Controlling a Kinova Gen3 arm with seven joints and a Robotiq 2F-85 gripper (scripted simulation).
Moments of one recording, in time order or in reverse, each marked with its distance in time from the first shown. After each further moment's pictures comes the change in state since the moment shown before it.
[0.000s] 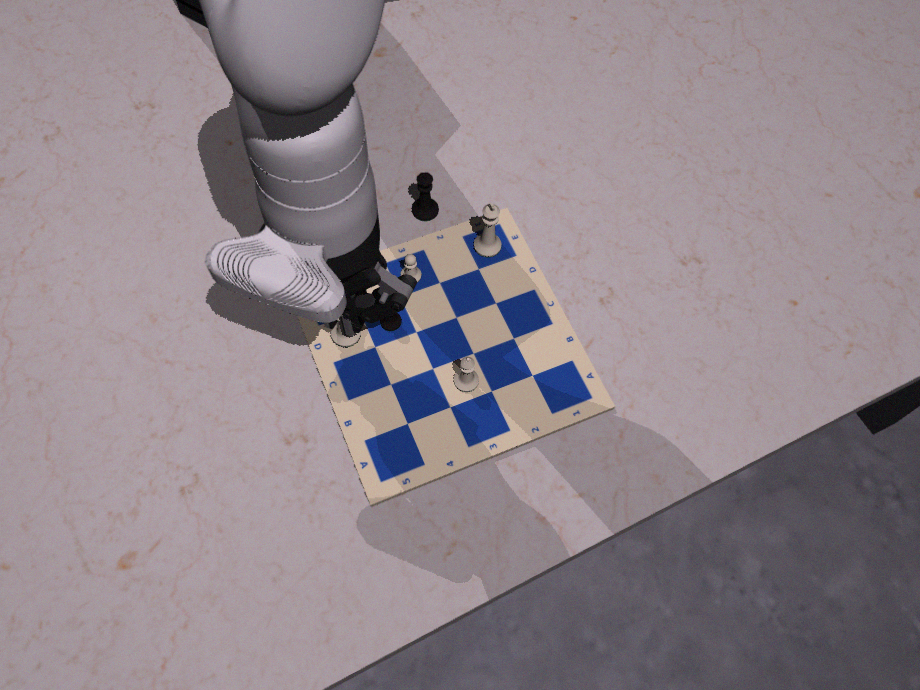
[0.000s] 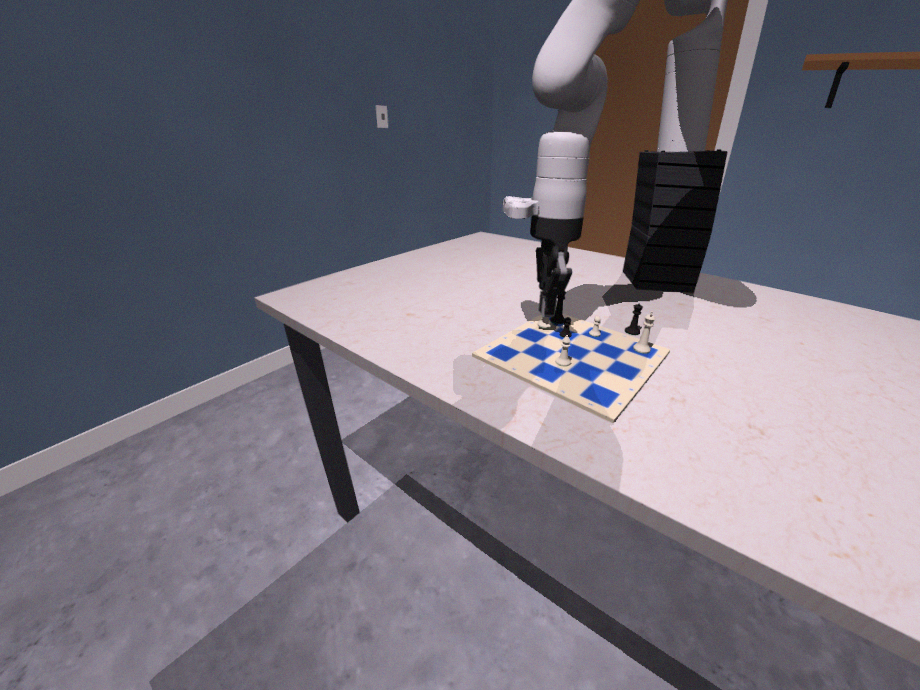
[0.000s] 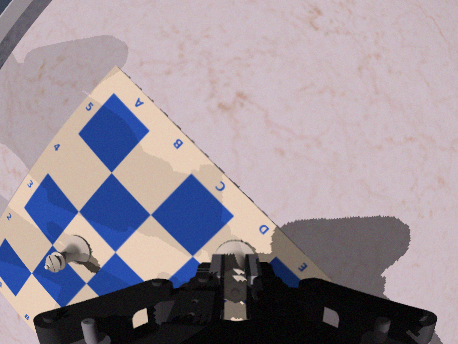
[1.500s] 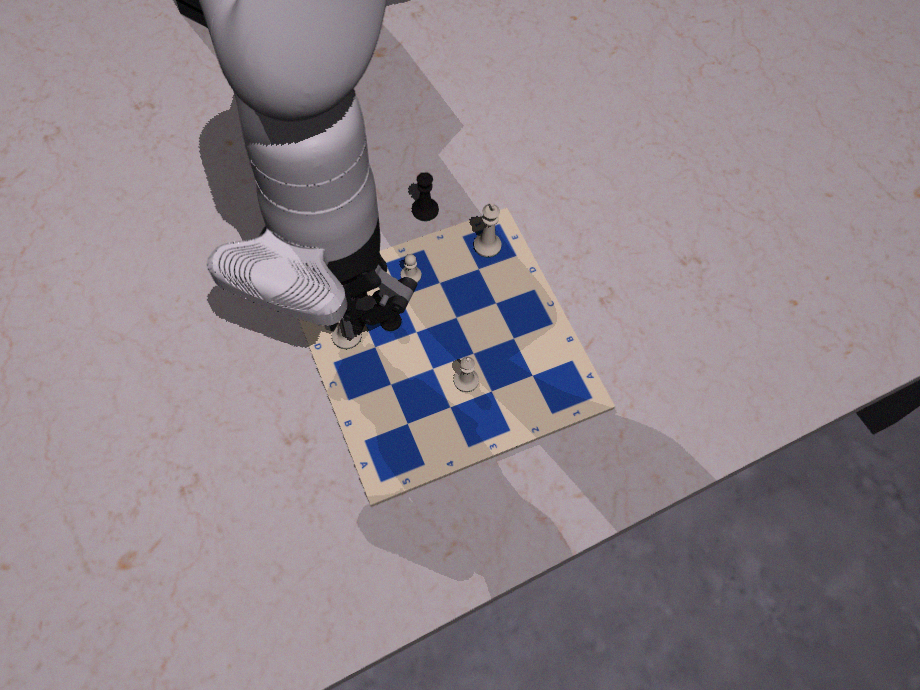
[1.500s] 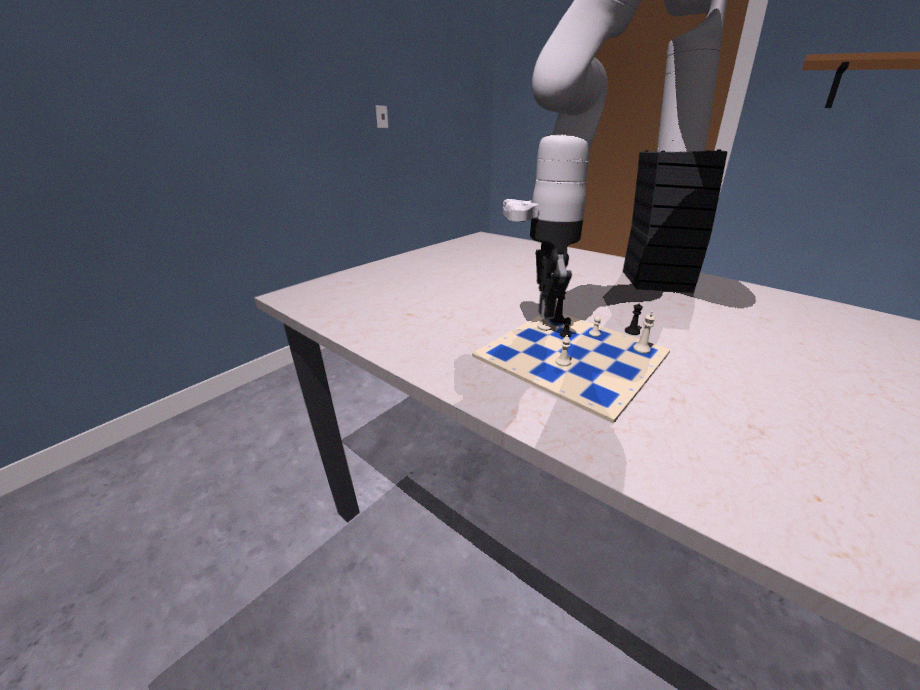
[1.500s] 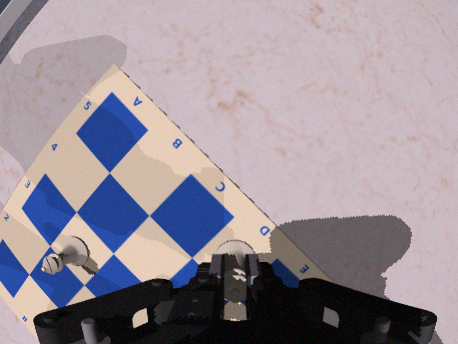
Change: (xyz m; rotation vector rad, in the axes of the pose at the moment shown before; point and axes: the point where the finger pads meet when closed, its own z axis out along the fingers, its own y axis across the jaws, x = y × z) arm 0.000 0.000 0.004 0.000 0.000 0.000
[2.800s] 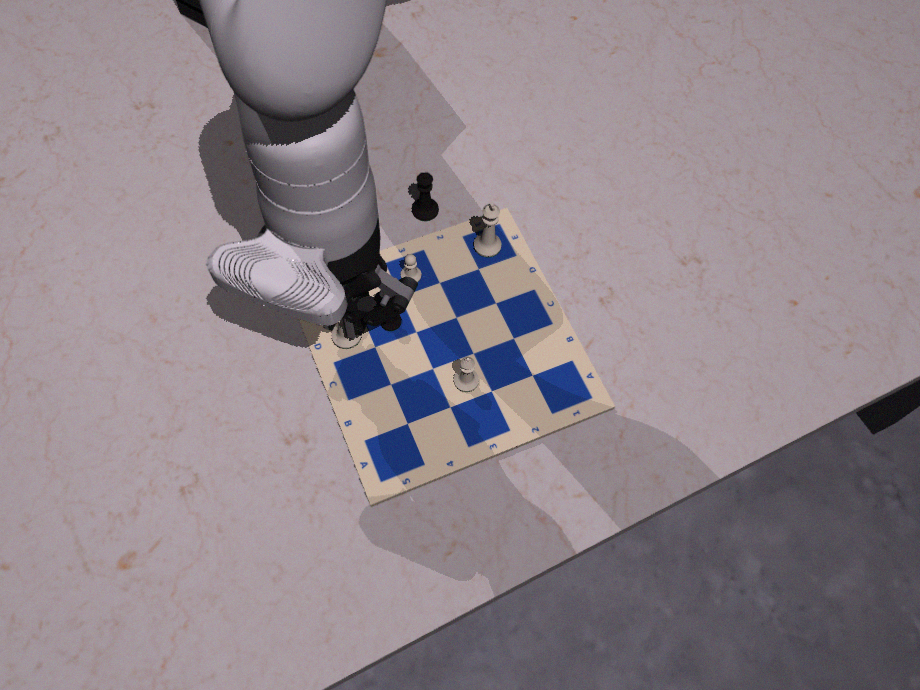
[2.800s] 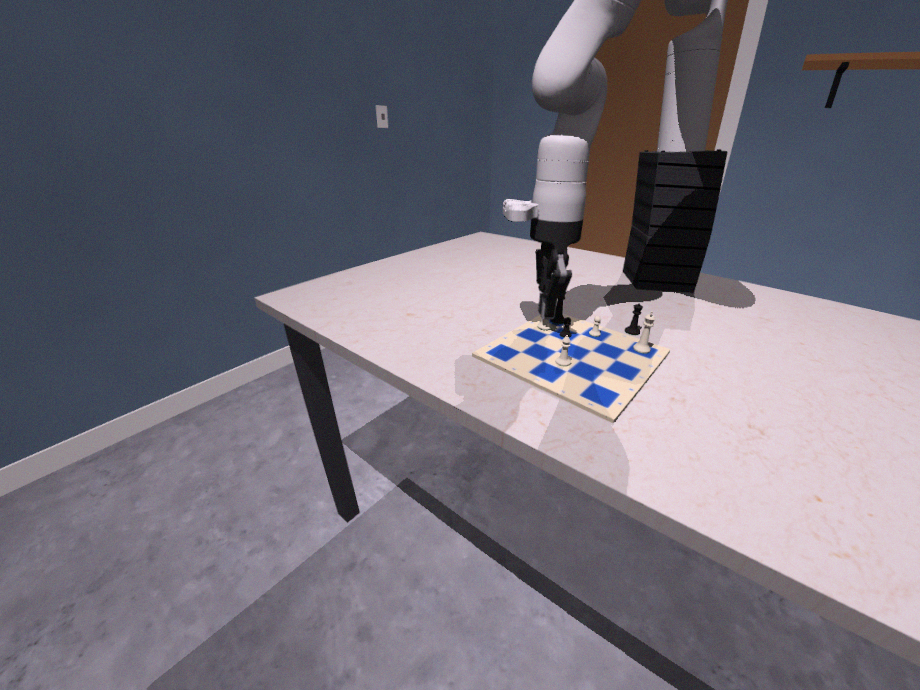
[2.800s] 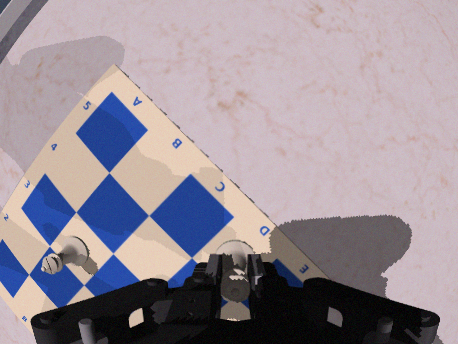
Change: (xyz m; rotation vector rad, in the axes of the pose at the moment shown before) arm 0.000 0.000 0.000 0.000 0.000 0.000
